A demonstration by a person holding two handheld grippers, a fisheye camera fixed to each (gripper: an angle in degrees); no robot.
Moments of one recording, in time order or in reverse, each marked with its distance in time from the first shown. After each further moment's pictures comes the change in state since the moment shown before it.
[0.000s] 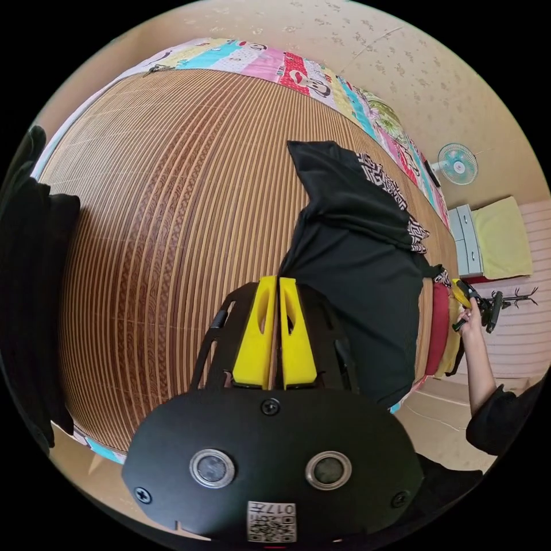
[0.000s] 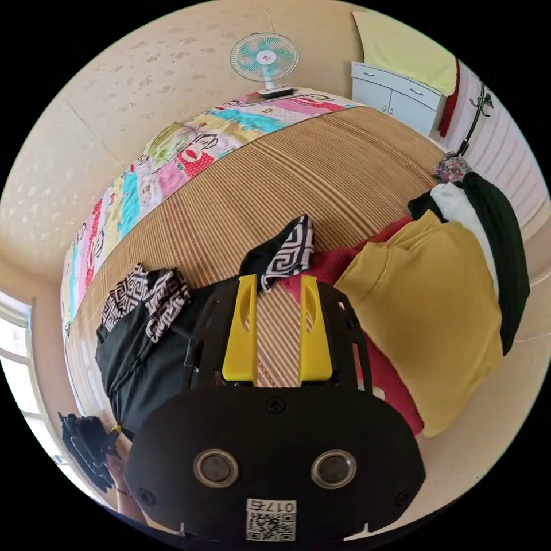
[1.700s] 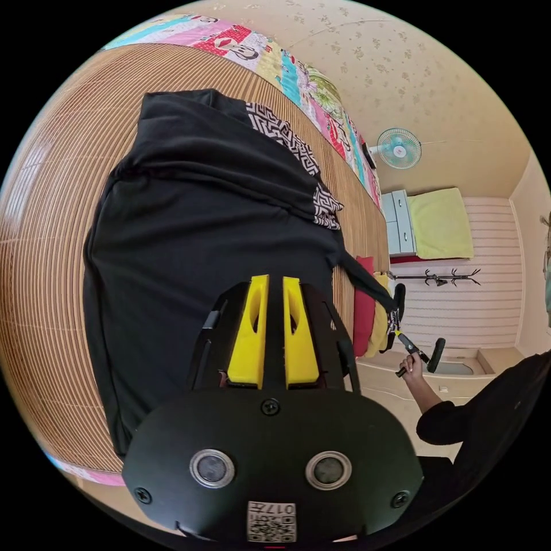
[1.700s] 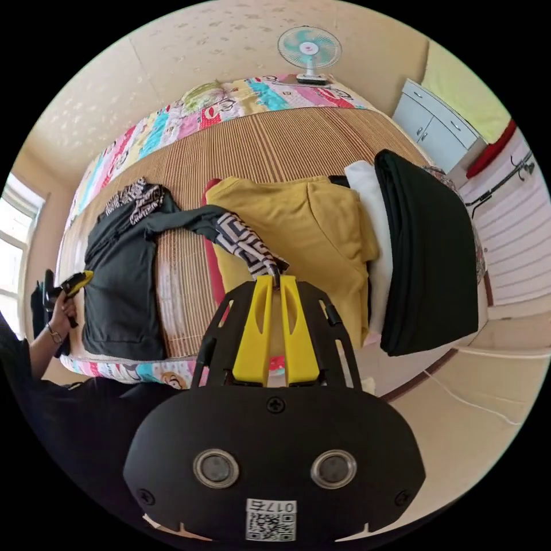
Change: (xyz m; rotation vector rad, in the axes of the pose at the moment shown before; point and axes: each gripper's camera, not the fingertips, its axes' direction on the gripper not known) left arm -0.005 0.049 0.281 -0.126 0.389 0.079; right arm 0.069 0.045 -0.183 -0.097 -0.053 -0.319
